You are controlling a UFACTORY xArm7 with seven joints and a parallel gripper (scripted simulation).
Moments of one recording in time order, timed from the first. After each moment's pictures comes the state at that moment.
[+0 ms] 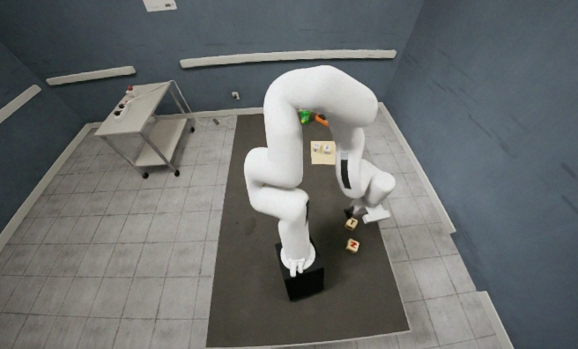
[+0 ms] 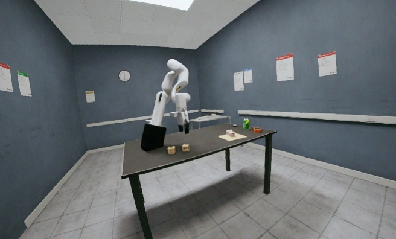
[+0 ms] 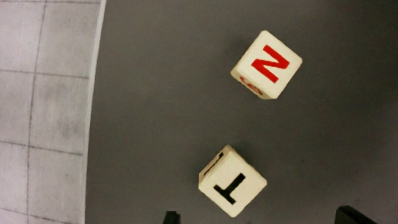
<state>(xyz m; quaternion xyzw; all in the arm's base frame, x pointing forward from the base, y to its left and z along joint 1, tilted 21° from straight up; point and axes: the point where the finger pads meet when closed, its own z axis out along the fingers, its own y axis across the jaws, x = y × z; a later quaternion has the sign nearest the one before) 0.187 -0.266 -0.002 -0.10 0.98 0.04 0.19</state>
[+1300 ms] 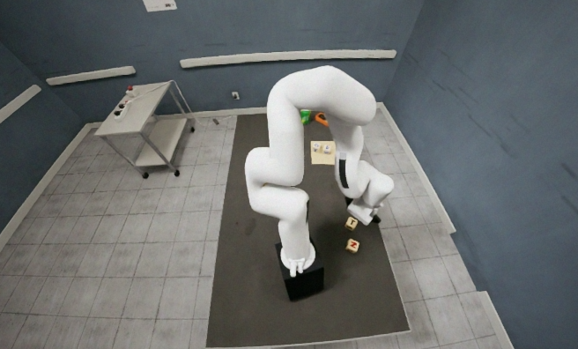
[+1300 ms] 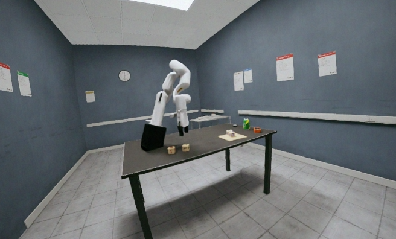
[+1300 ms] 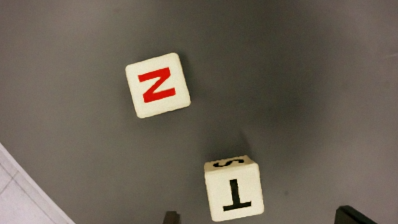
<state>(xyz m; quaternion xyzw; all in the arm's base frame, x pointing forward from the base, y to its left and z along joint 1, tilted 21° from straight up) 0.191 -0.264 -0.014 0.34 0.92 0.12 0.15</state>
